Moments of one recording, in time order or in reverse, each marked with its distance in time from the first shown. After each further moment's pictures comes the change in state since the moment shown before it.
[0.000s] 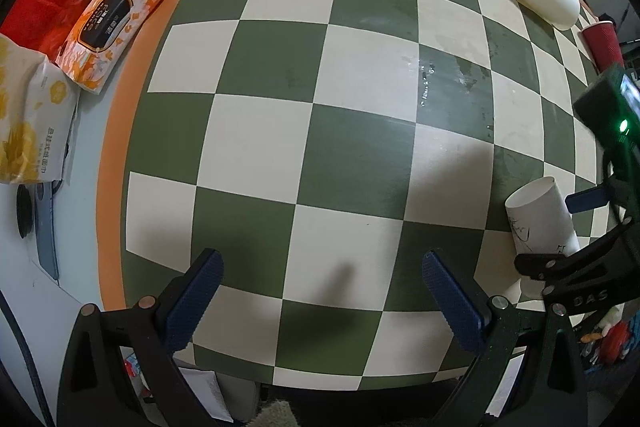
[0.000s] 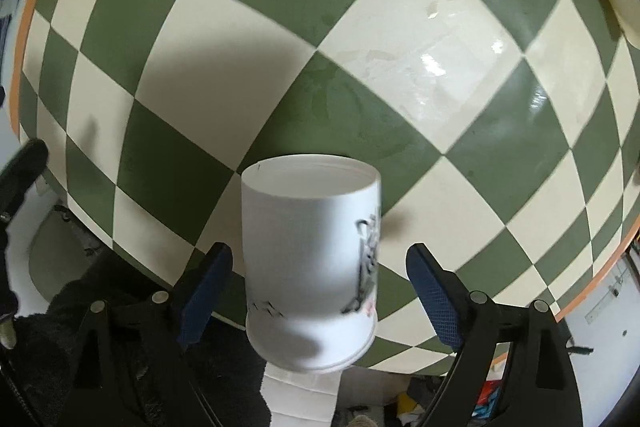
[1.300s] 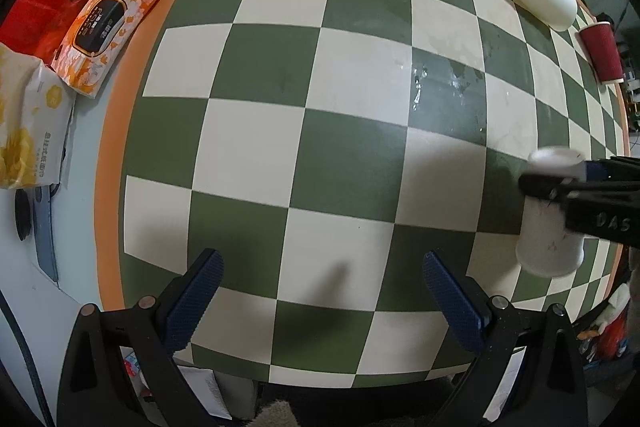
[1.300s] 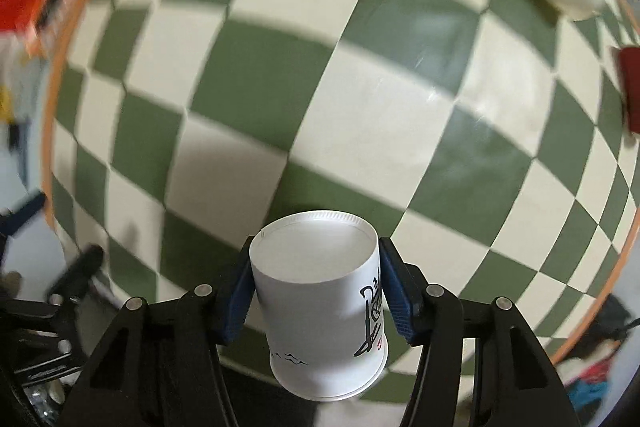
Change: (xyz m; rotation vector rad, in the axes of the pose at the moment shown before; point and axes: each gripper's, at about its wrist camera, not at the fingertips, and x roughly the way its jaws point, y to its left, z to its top) left arm 0.001 0.005 0.004 0.002 0.016 -0.016; right arm -0.072 -0.070 -0.022 0.227 -0.332 0.107
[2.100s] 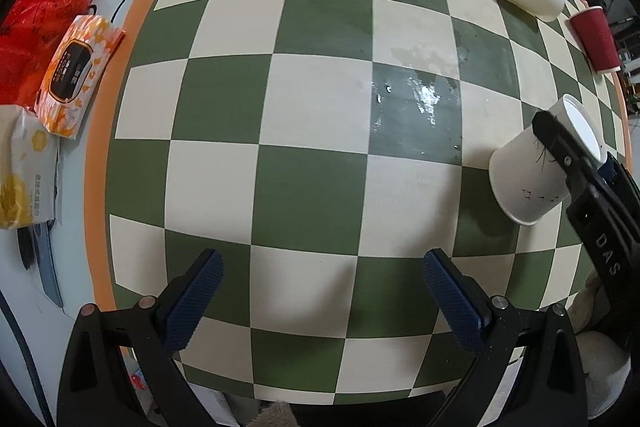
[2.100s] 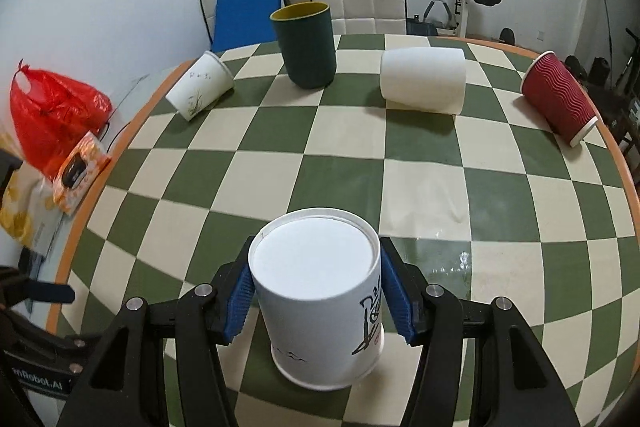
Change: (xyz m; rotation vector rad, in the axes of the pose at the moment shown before) left arm 0.006 -0.036 0.038 0.070 -0.005 0.019; right arm -0.036 -0.027 -0.043 0.185 -0.767 -0.001
